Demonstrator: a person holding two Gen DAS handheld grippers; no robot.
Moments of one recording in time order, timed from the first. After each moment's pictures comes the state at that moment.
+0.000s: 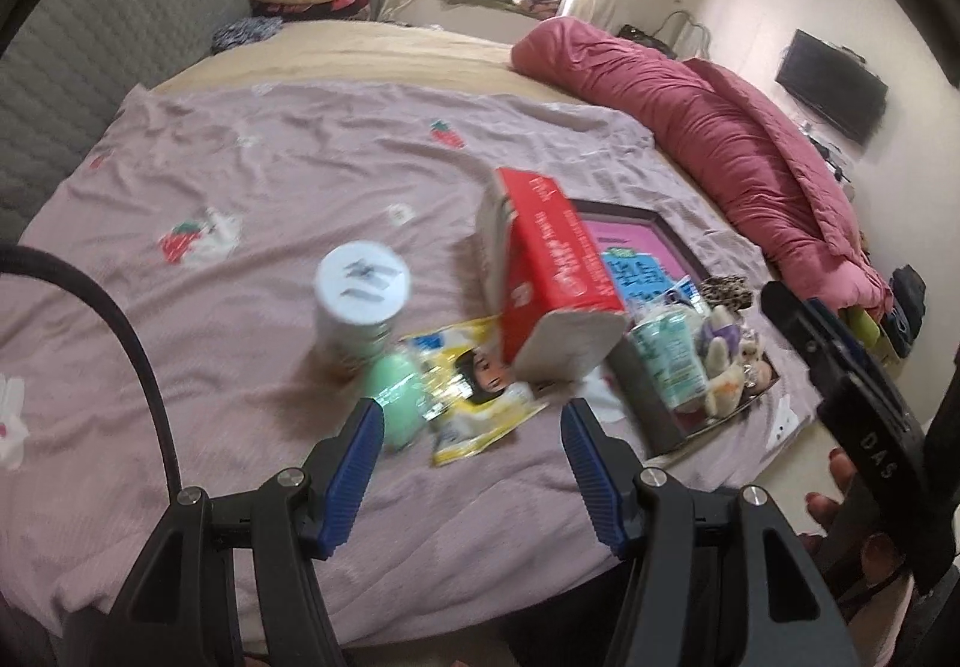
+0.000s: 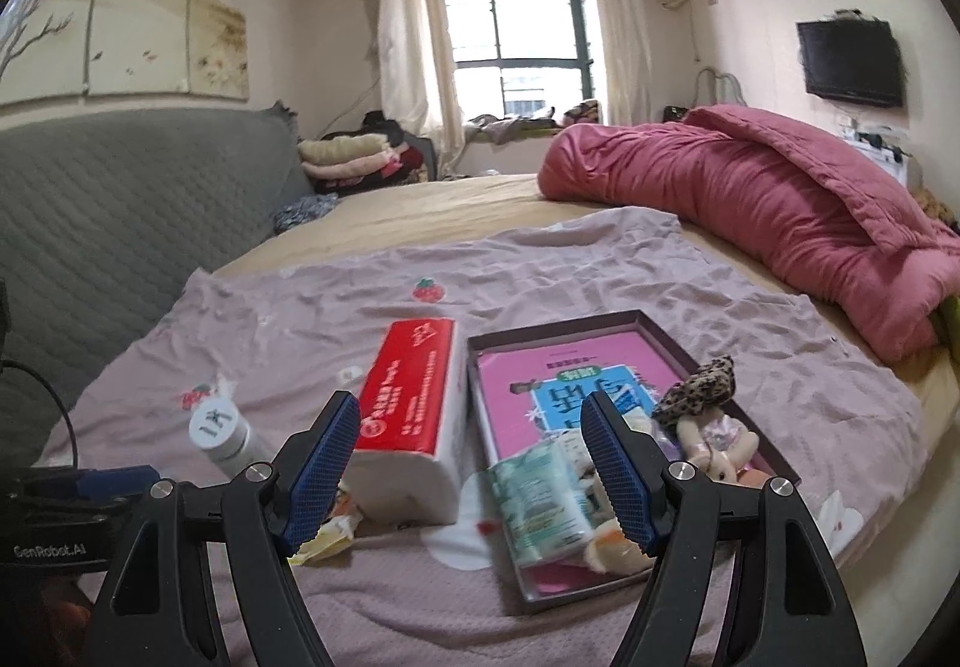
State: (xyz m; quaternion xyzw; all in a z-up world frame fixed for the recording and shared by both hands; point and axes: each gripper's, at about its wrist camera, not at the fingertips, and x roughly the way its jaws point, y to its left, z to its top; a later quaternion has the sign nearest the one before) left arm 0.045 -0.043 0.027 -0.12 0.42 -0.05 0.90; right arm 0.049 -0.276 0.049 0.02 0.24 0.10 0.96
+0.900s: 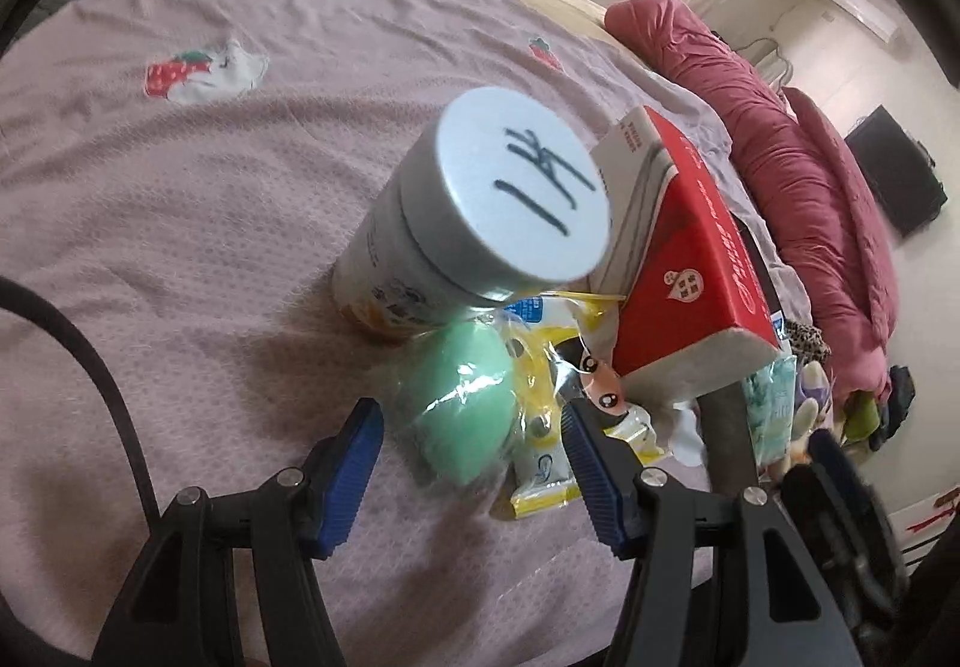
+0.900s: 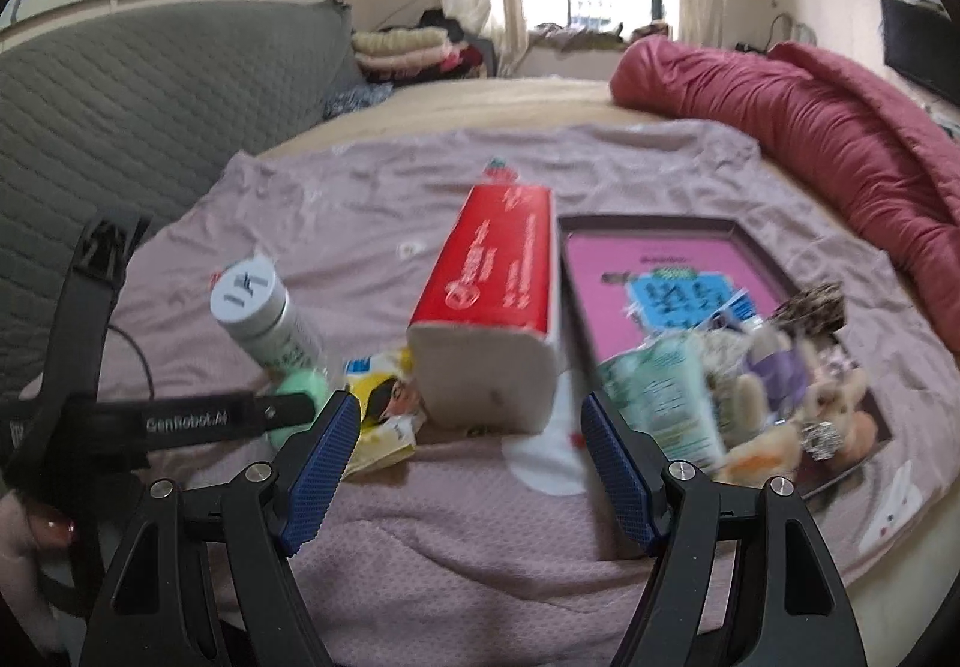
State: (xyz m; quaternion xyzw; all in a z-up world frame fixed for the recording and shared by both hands) left arm 0.111 0.001 -0.075 -0.25 0.49 -0.02 0.84; right arm 0.075 -0.222 -0.016 -0.03 0.36 0.17 0.92
